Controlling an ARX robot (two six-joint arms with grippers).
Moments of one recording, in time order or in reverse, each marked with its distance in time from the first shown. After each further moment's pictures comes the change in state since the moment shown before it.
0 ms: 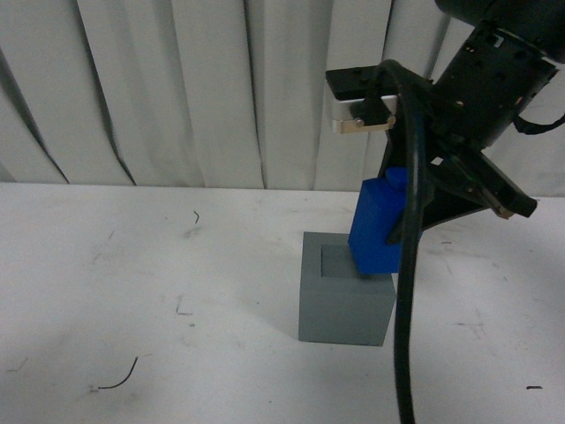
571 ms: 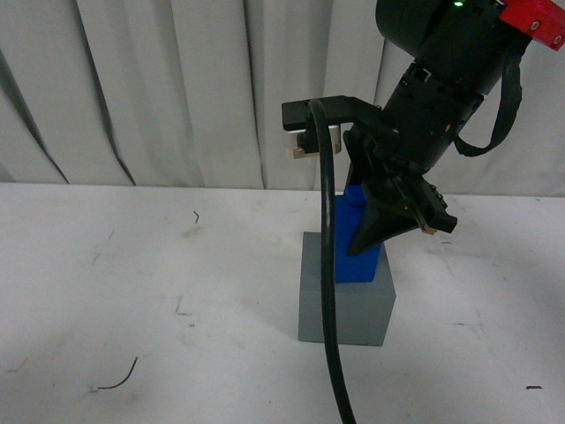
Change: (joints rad) left arm 0.000 0.000 0.000 0.000 0.000 0.000; right arm 0.056 0.107 0.094 0.028 0.043 0.103
